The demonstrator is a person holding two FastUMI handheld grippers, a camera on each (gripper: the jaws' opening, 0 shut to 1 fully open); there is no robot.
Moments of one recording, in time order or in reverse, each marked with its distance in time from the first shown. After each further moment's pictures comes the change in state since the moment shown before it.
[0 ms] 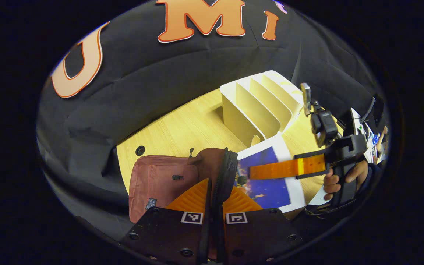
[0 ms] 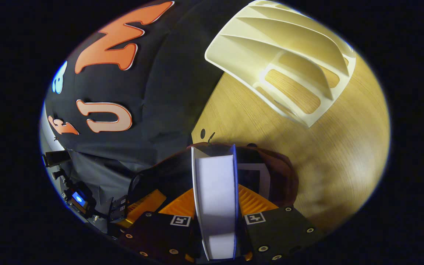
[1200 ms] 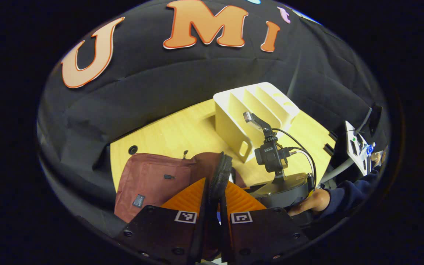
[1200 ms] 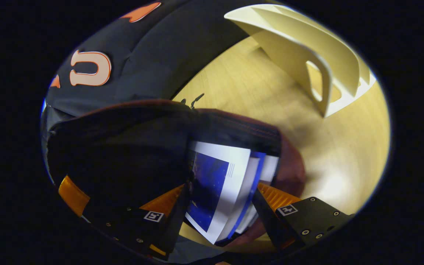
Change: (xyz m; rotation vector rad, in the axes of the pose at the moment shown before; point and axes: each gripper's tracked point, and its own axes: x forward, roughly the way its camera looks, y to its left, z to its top) left arm -0.015 -0.035 -0.011 -0.057 -0.127 -0.075; right arm 0.046 -0.043 -0.032 -0.272 0.038 -0.233
